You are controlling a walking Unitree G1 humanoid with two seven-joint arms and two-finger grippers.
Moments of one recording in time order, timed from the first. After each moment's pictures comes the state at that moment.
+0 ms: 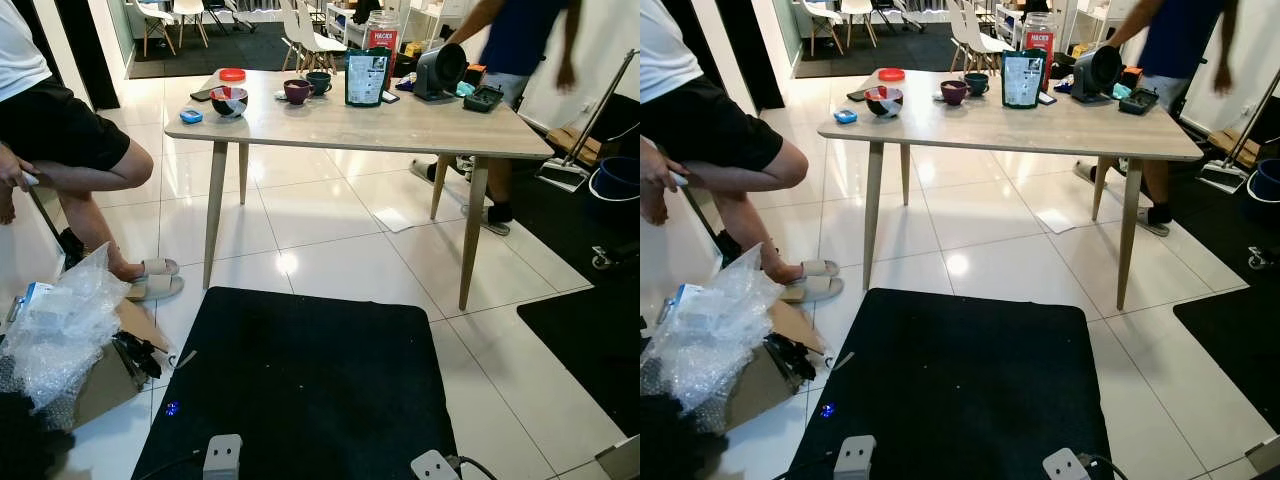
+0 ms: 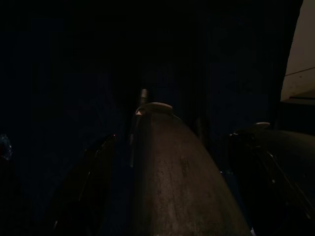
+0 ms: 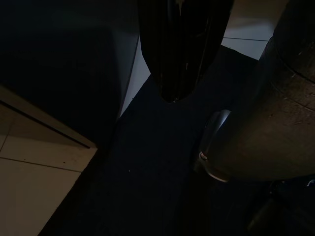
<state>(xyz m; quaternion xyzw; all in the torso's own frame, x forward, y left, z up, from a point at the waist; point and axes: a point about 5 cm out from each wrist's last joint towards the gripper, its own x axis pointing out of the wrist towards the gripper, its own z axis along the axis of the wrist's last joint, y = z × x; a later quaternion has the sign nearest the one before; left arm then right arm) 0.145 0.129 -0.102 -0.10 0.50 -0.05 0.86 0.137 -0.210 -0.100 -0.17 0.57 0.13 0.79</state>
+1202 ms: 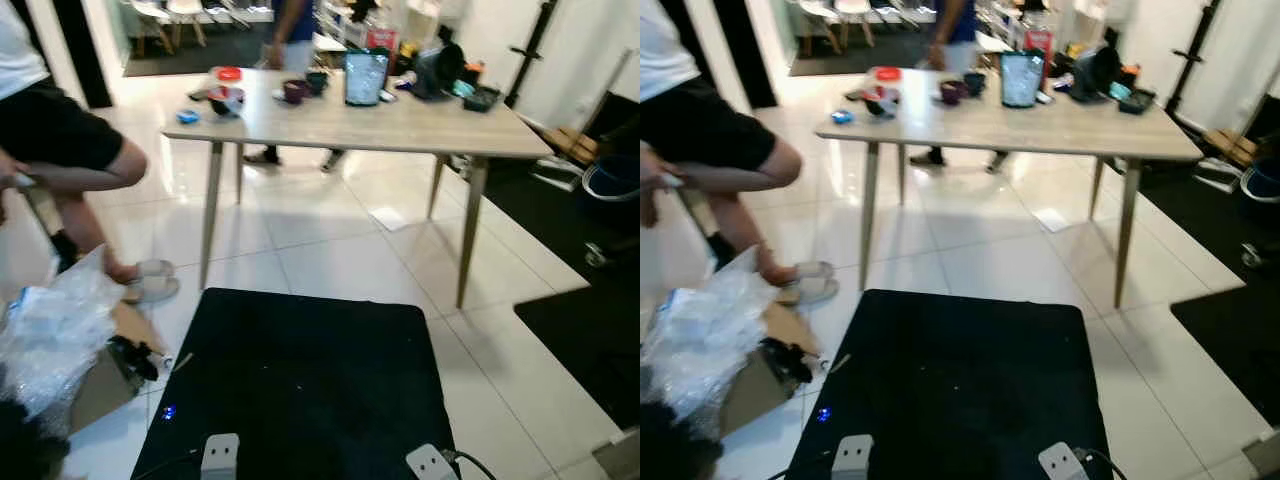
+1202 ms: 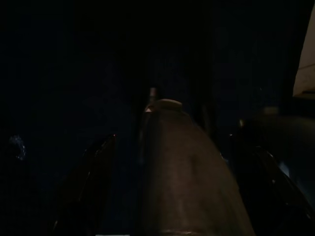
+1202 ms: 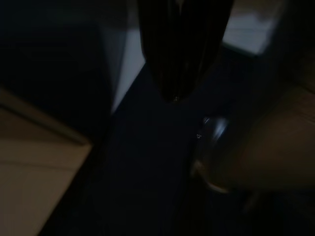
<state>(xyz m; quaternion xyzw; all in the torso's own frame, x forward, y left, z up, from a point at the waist) 0.143 0.127 -0.103 -0.09 0.52 -0.05 0.85 0.134 -0.210 -0.101 -0.16 0.58 0.13 0.79</state>
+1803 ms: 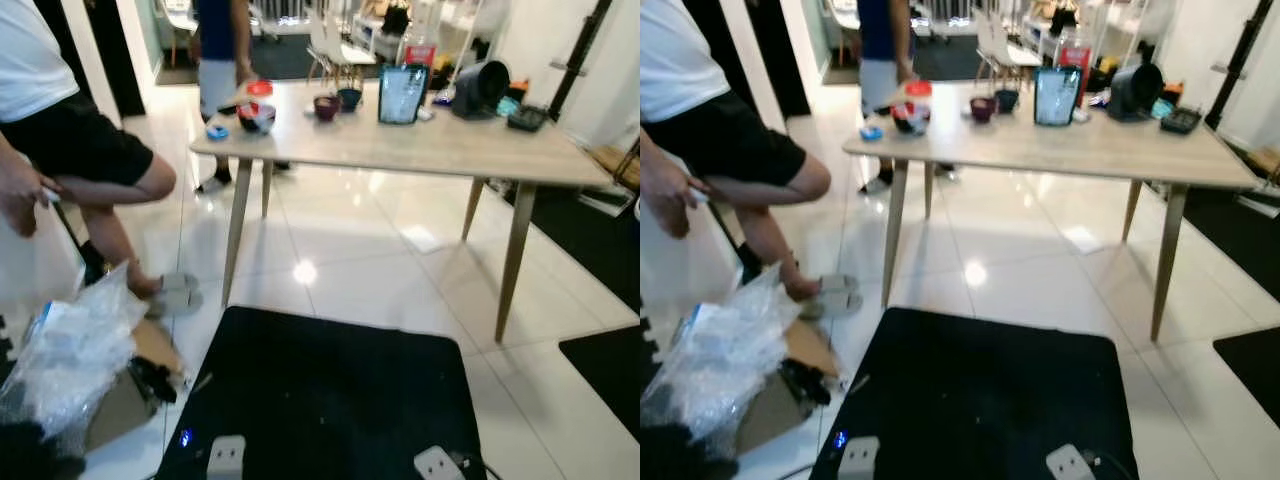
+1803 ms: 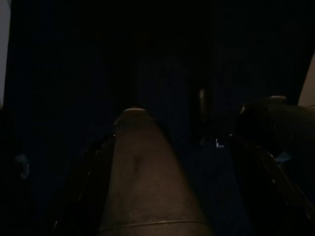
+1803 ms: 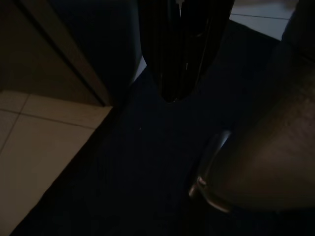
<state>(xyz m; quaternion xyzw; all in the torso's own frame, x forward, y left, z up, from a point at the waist) 0.144 0.124 -0.103 -0.09 0.52 -0.05 0.85 0.138 -0.211 -0.100 -0.17 0.58 0.13 0.79</state>
